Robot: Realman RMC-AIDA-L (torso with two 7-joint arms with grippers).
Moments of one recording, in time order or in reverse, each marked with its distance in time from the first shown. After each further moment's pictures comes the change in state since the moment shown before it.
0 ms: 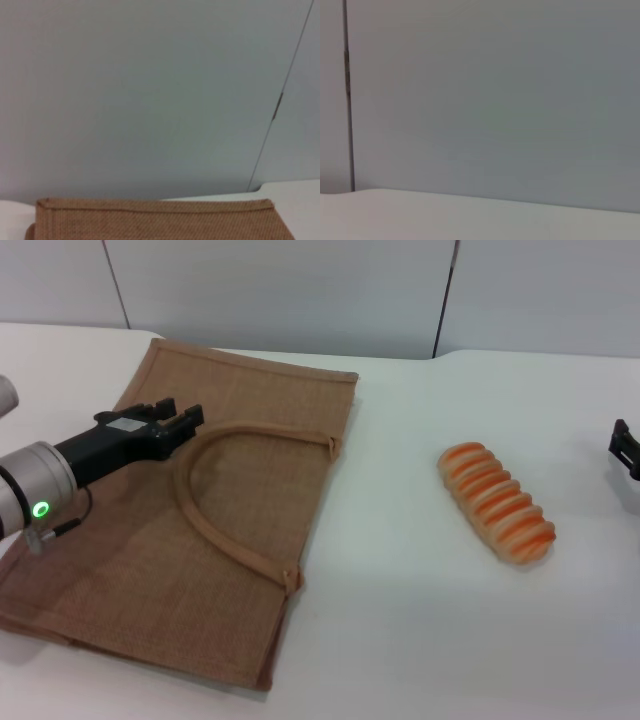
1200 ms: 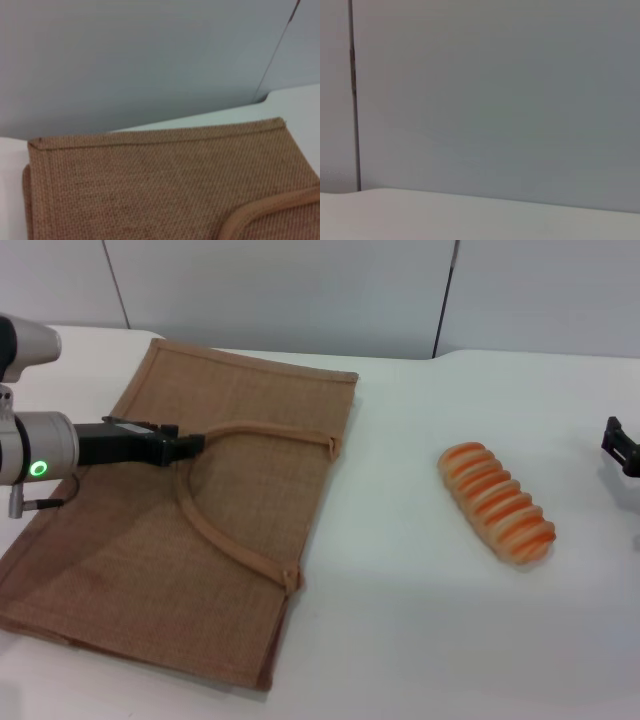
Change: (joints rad) left arm -0.040 0.054 -0.021 0.296 0.739 0.128 -0.698; right arm 0.015 -0.001 0.000 -0.006 0.000 0.026 0.000
